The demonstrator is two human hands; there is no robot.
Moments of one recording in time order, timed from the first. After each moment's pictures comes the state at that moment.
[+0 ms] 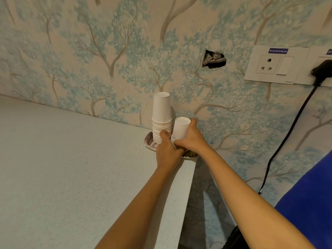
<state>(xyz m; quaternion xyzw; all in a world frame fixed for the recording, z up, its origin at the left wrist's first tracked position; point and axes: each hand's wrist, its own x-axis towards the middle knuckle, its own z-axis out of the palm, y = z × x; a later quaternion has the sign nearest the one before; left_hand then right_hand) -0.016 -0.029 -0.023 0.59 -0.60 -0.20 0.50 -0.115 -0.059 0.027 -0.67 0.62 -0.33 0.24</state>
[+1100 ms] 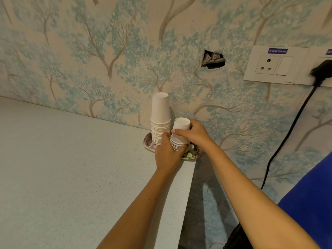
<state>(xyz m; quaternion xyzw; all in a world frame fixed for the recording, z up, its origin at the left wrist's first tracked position) -0.017 -0.031 -0.030 0.57 -0.61 -0.17 0.53 -0.125 -0.064 0.046 -0.63 0.58 -0.40 0.32</state>
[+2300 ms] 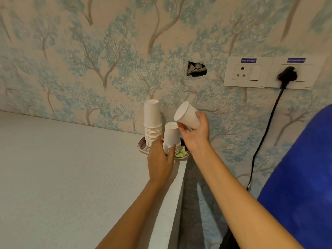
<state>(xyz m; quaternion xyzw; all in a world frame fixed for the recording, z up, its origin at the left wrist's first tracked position) -0.016 0.013 -0.020 0.52 -0.62 -0.10 0.59 -0.119 -0.006 0.092 -0.14 0.22 -0.74 0.63</state>
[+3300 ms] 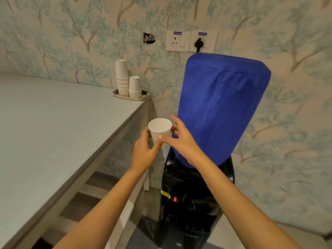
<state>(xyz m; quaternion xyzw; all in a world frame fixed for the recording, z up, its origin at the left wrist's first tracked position) -0.135 0.372 -0.046 0.43 -0.65 -0.24 0.58 -0.282 0.391 0.020 -0.62 0.47 -0.45 0.44</state>
